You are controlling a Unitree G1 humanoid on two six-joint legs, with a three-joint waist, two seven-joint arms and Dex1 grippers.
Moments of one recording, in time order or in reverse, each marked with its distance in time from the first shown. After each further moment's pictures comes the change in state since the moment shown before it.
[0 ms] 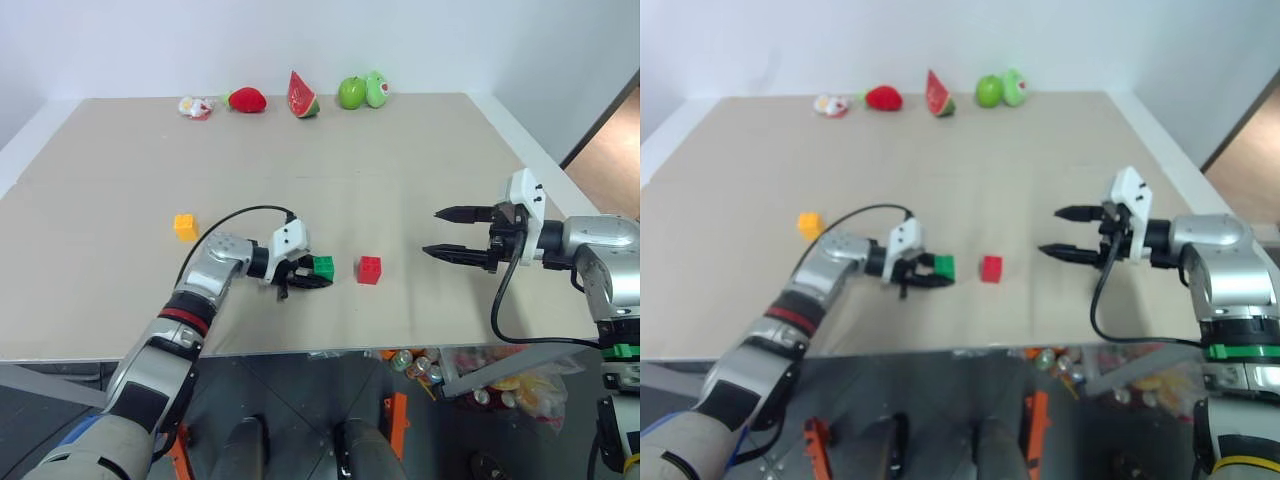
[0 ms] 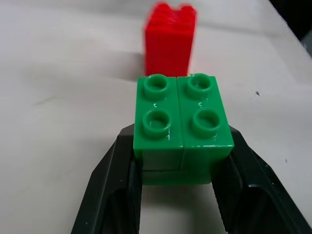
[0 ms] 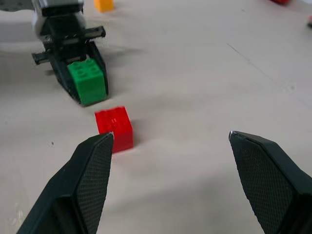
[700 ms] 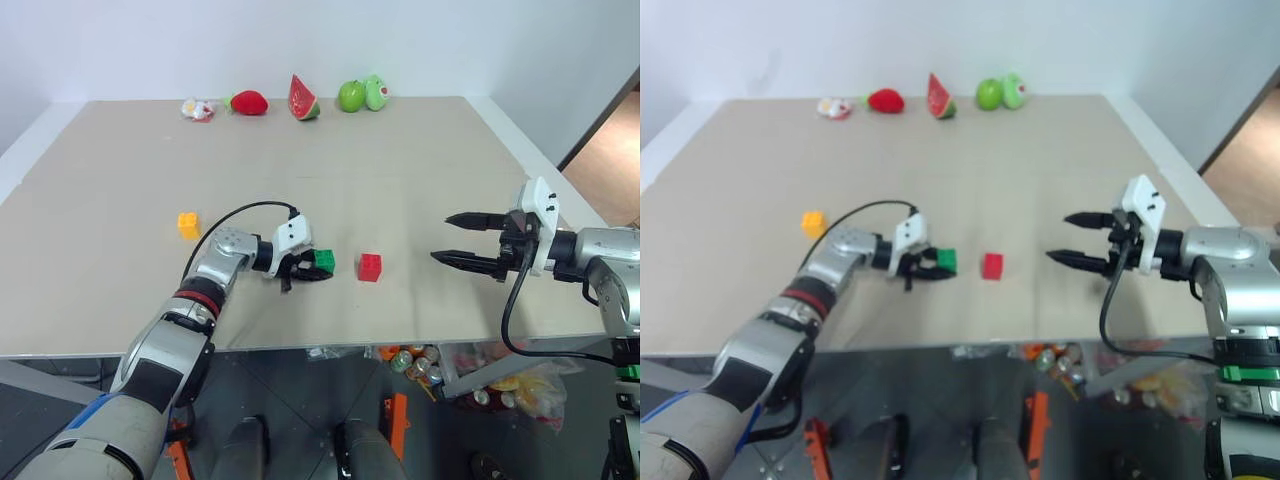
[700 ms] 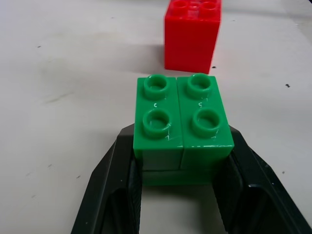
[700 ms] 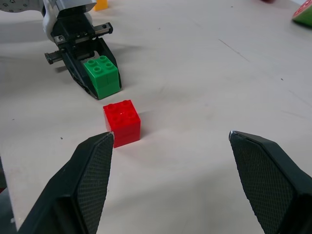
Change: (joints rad) left arm -0.135 -0.024 0.057 0.295 0.049 -0.164 0.021; right arm 0.075 -0.017 -0.057 -0.109 0.021 0.059 -0.053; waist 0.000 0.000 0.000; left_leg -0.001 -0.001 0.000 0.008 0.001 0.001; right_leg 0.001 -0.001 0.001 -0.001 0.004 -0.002
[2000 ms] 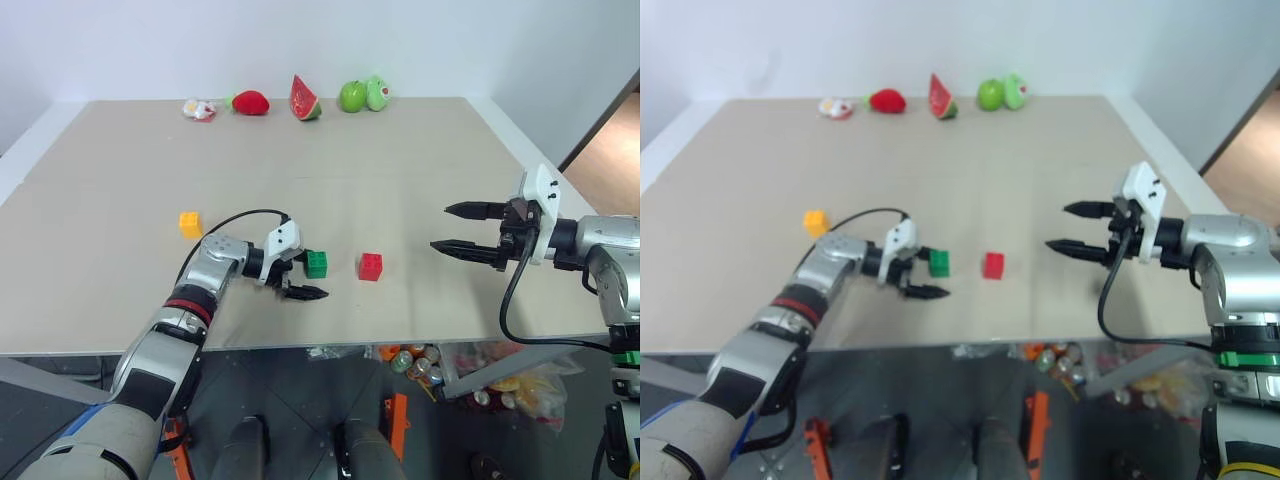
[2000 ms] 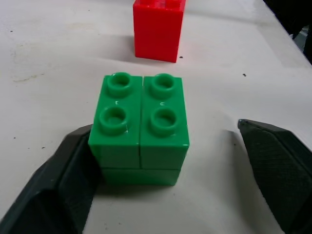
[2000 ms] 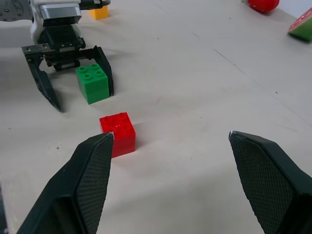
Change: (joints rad) left arm 0.069 0.031 0.017 -0.094 -0.032 0.071 -0.081; right arm -0.066 0.005 0.017 0.051 -0.014 -0.012 0.027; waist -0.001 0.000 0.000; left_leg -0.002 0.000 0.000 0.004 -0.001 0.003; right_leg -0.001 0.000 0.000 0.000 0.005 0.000
